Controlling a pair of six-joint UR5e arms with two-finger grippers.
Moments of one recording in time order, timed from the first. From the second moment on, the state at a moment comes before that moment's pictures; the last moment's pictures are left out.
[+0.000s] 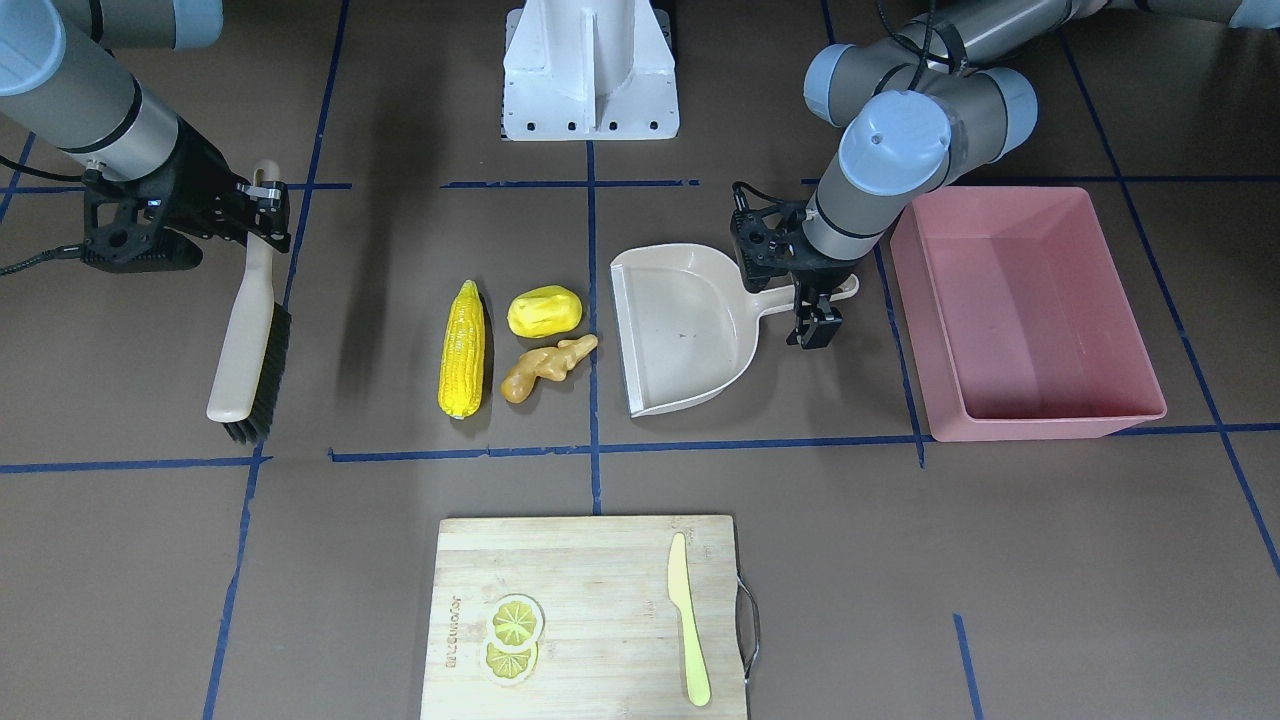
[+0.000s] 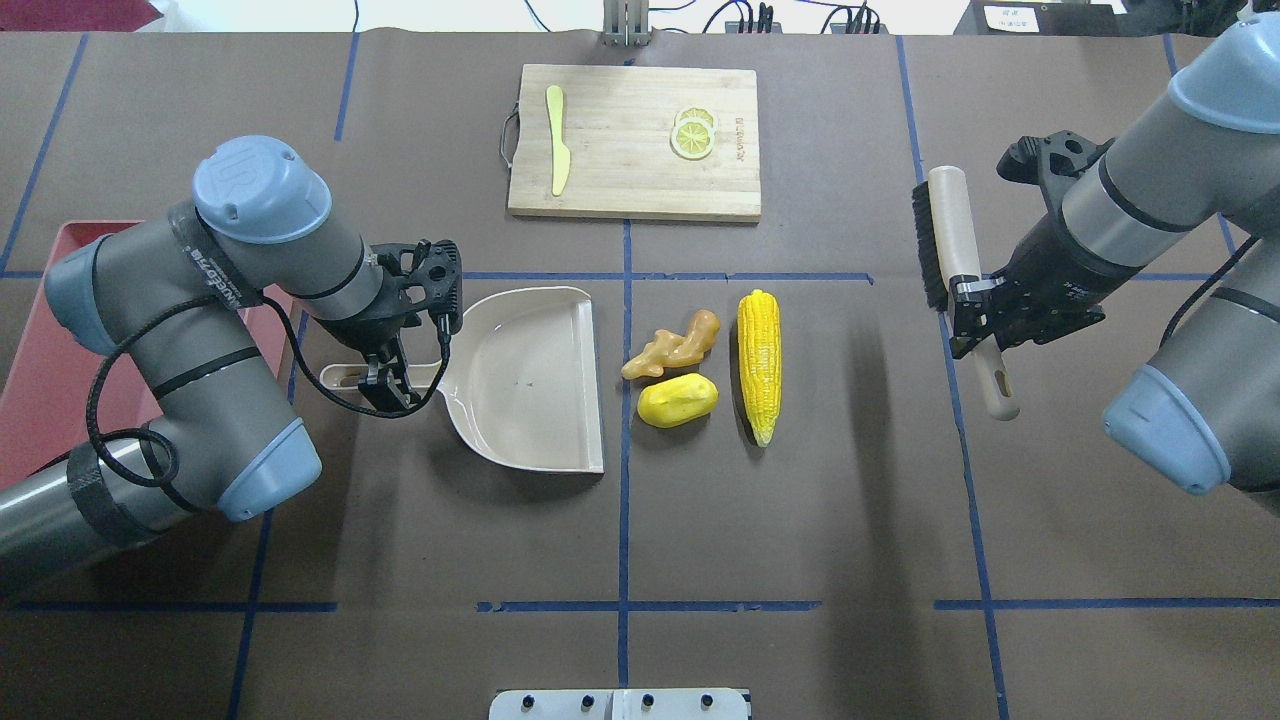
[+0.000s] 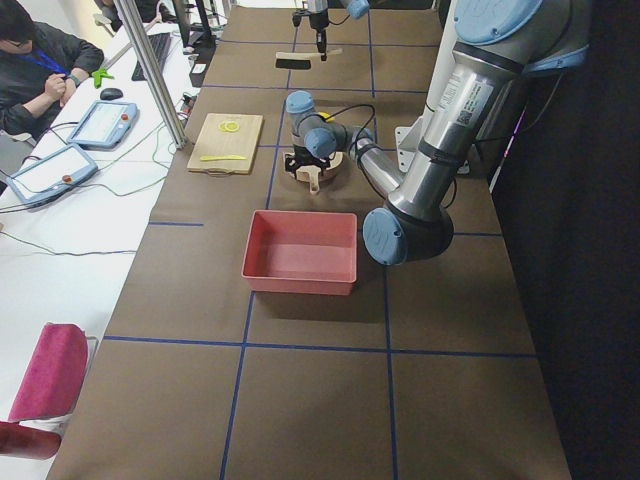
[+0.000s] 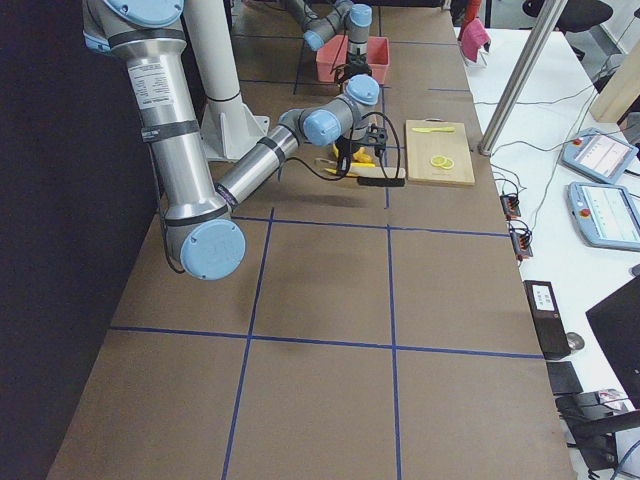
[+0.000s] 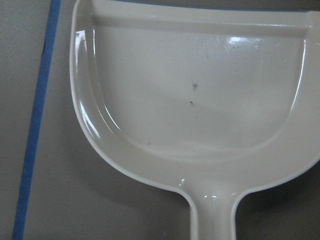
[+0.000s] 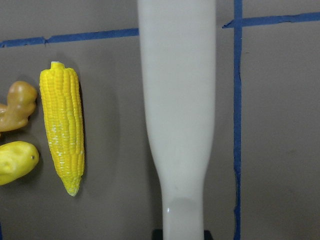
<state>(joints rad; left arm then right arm) -0.68 -2.05 -1.71 -1.67 -2.10 0.38 0.90 -1.32 2.03 -1.72 2.34 0.89</state>
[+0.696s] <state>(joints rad) -0.66 -2.03 -1.71 -1.67 -2.04 0.38 0.90 -1.32 2.04 -1.72 2.34 0.90</state>
